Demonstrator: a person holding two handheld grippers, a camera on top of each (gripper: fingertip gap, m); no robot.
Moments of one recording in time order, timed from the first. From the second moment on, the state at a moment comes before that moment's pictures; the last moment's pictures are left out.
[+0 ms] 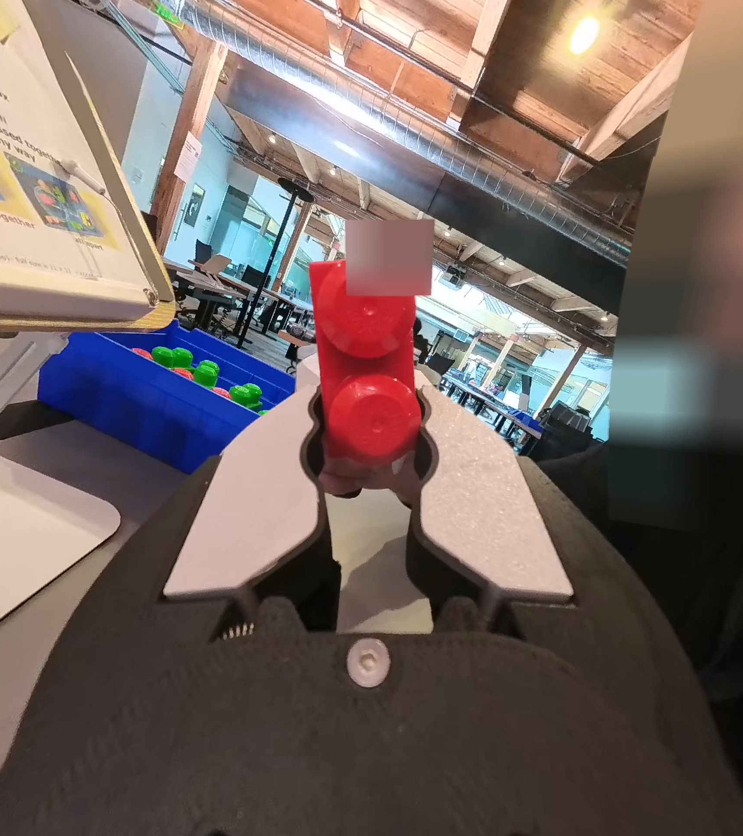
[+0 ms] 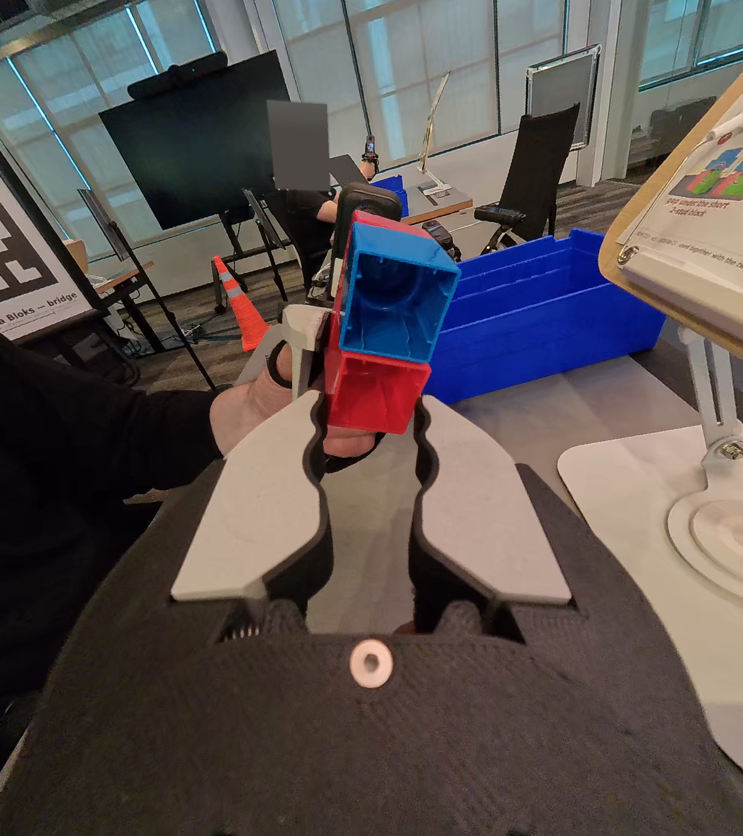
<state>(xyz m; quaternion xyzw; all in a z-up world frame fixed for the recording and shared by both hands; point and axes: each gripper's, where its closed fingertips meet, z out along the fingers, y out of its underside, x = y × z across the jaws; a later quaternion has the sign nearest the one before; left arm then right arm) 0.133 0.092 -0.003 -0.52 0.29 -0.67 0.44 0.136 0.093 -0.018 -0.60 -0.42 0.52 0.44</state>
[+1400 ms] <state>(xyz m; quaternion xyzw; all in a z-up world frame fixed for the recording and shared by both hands) 0.133 0.091 -0.011 -0.53 0.34 -0.63 0.45 0.147 0.096 -0.007 -0.58 -0.42 0.52 0.47</state>
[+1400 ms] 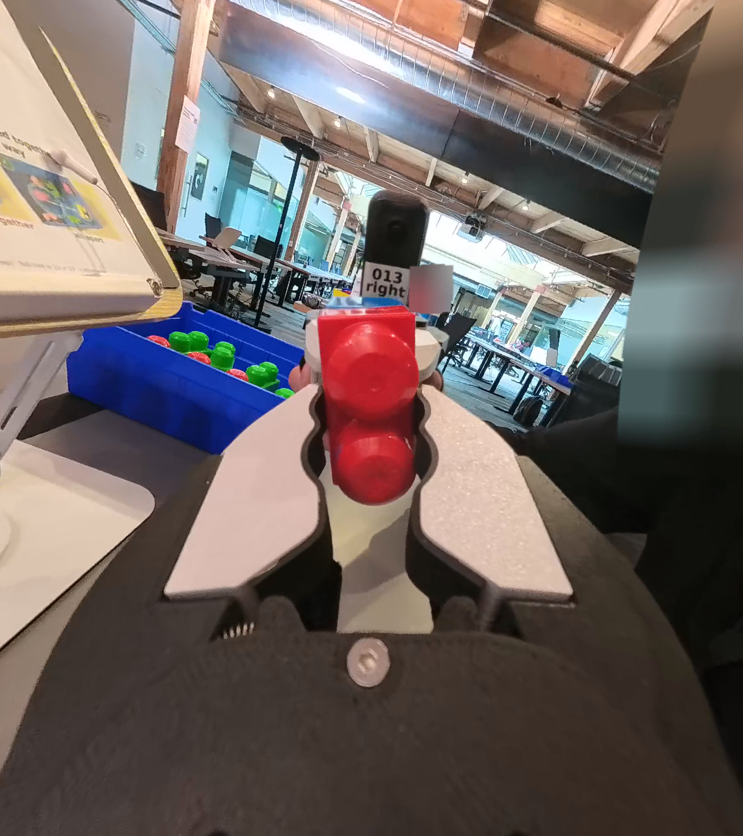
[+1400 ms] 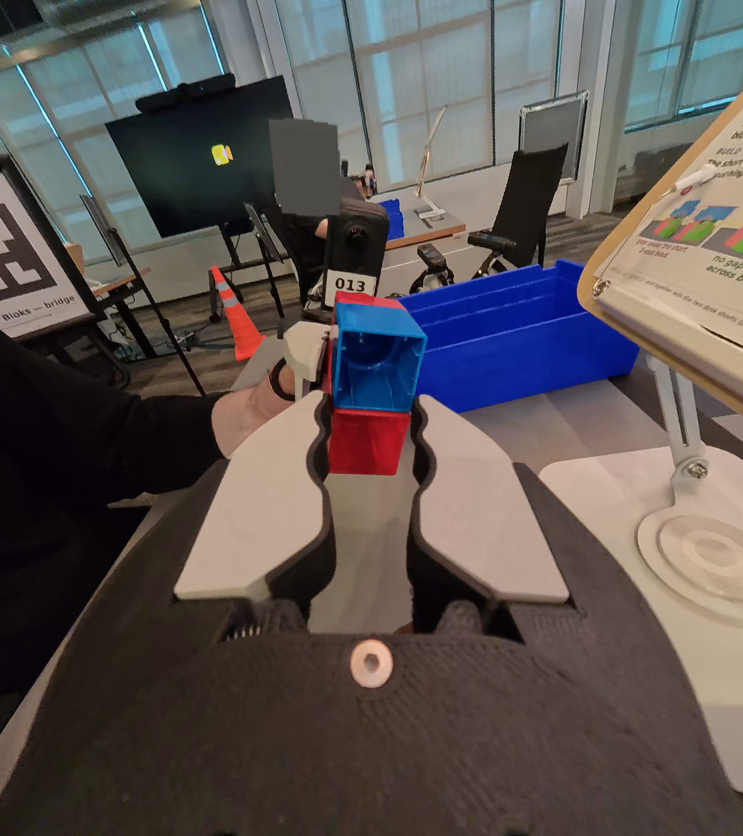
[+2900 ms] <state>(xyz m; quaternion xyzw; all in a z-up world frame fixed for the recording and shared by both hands) 0.123 0.076 -0.002 -0.53 0.45 -0.54 0.48 0.147 0.080 -0.014 -0.57 -0.54 0.42 0.47</state>
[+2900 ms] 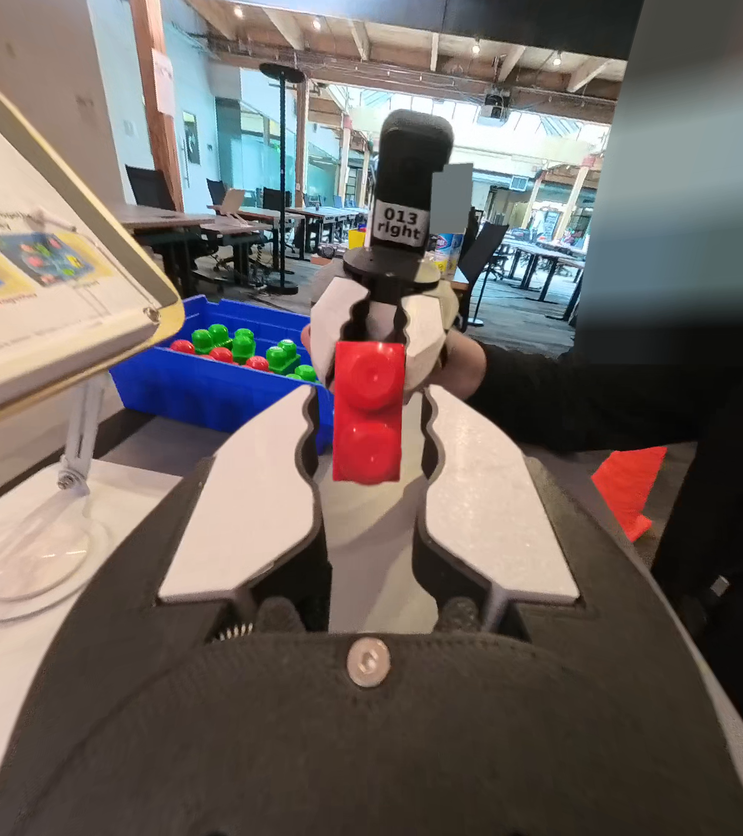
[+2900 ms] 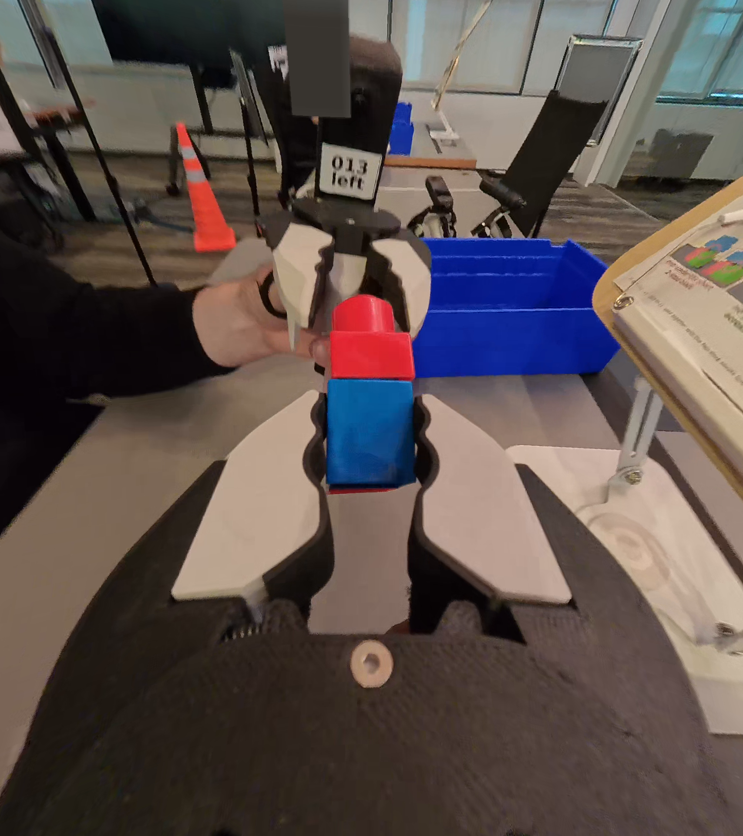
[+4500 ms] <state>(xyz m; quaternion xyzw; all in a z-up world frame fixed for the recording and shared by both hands) 0.139 0.078 -0.038 -0.61 0.51 -0.41 0.45 0.153 0.086 0.005 -0.55 -0.51 0.41 0.52</state>
